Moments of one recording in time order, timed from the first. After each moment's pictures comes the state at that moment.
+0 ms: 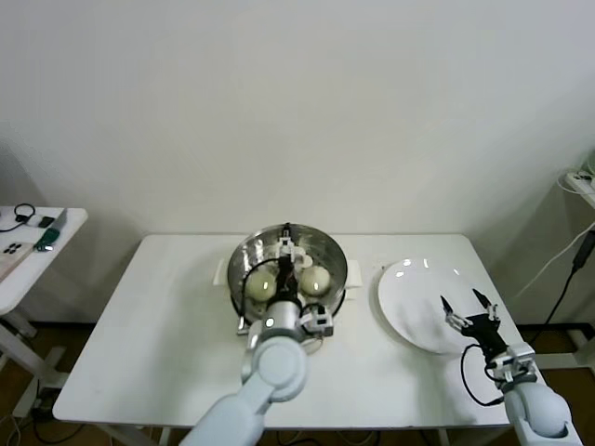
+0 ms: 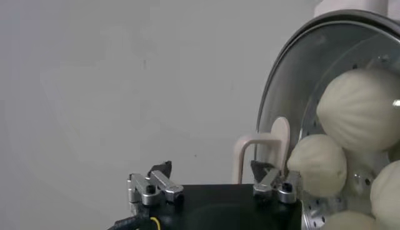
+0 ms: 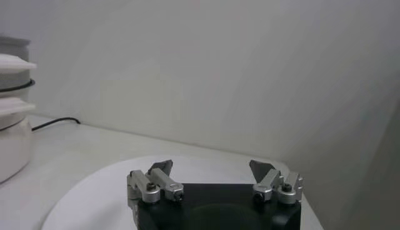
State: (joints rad) left arm 0.91 -1.37 0.16 -1.81 1.44 0.74 0.27; right arm -1.24 1.12 0.67 1.44 0.30 0.10 -0.27
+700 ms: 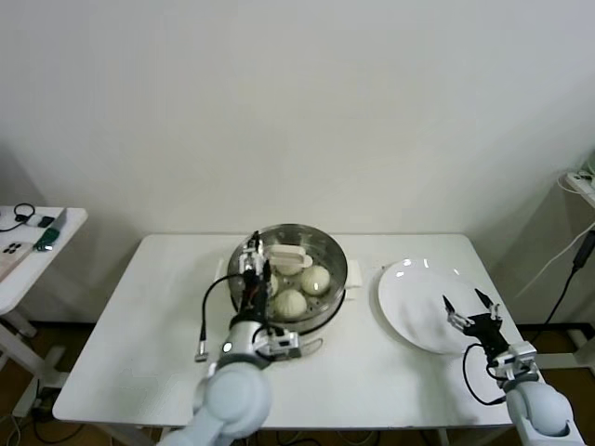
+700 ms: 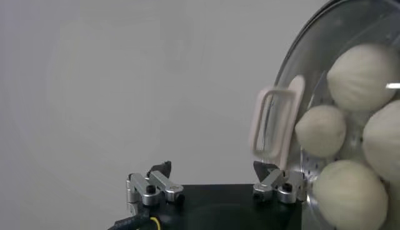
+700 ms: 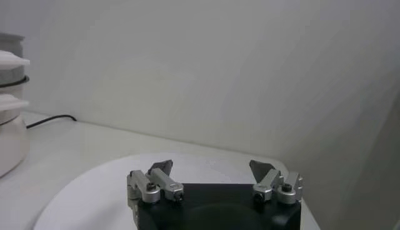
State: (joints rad) left arm 1.08 -1.22 0.06 -2.06 1.27 0.74 0.19; right arm -1.24 1.11 0.68 1.44 0.29 0.09 -0.28
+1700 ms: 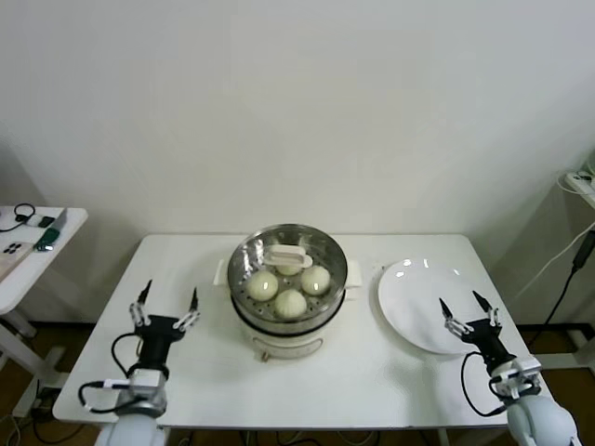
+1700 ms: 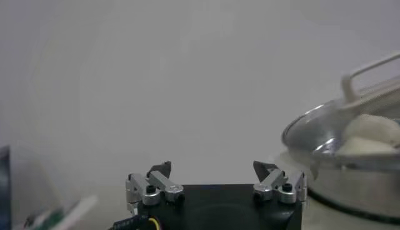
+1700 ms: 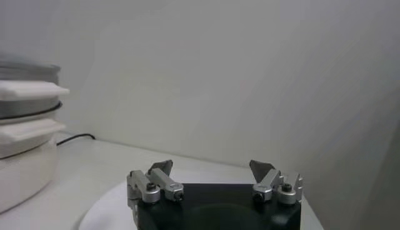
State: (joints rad) left arm 1.51 -1.40 -0.61 -2.00 0.19 0.03 -0.08; right arm -1.34 1.11 0.69 1.55 0.34 0.15 -0.27
